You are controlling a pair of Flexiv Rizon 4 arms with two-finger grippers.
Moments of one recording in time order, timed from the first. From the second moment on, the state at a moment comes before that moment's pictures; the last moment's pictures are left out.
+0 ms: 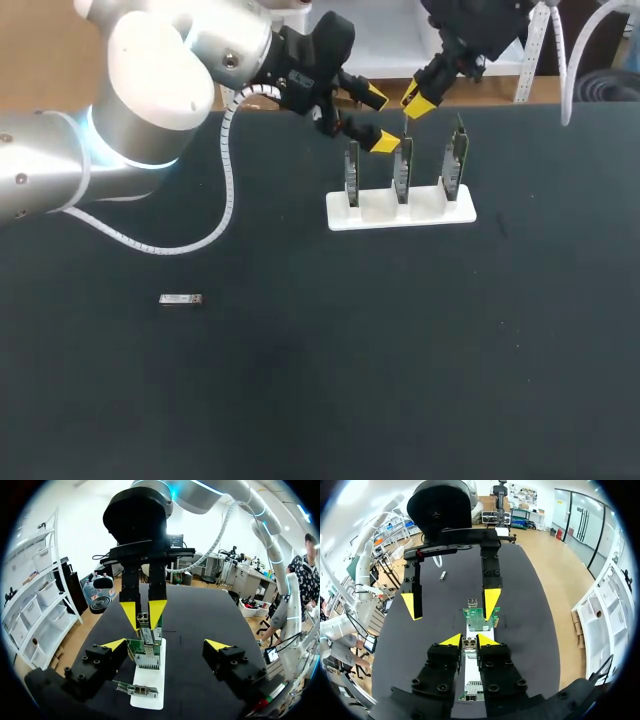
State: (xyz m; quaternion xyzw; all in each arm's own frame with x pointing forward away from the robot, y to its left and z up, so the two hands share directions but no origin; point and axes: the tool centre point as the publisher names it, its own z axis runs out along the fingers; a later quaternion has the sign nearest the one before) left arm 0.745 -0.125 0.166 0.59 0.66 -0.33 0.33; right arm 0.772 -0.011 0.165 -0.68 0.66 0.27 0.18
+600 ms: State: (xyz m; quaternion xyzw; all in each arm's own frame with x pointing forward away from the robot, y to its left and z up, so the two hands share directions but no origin) left arm 0.745 -0.125 0.166 0.59 0.66 -0.33 0.33; right arm 0.773 -0.013 0.165 -0.68 0.66 0.26 0.17
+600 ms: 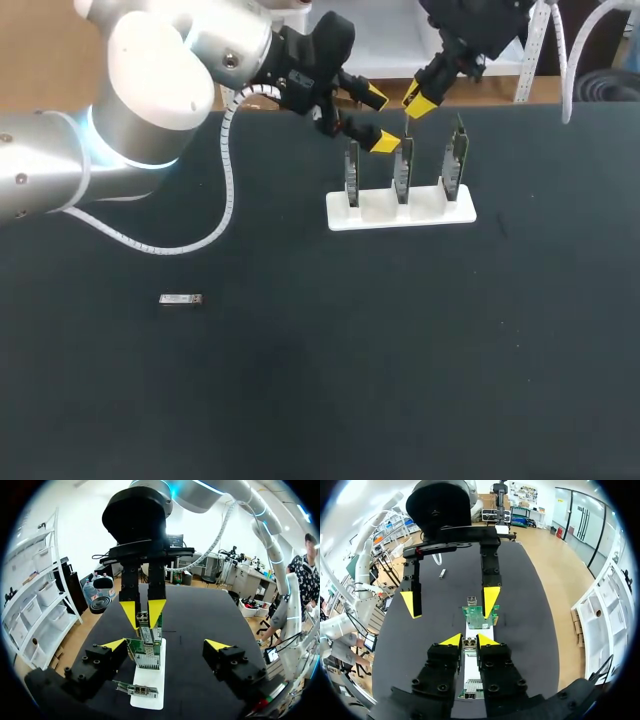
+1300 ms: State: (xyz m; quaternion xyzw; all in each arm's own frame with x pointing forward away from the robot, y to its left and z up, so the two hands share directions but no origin) left arm 0.745 -0.125 0.166 0.59 0.66 -0.33 0.33; right arm 0.774 -0.011 0.164 -0.69 0.66 0.26 0.17
